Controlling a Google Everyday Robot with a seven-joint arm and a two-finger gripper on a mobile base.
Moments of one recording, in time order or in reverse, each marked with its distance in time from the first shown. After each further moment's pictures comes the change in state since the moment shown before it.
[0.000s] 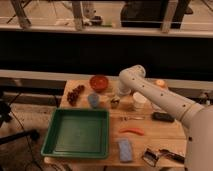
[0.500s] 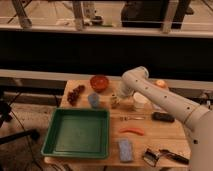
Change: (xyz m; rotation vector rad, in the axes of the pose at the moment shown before) arm 0.007 0.010 -0.003 0.007 -0.003 0.015
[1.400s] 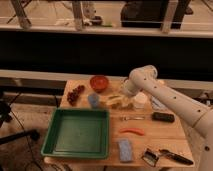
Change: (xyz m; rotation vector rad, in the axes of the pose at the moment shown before) arm 0.024 0.003 -0.029 0.027 -0.018 0.017
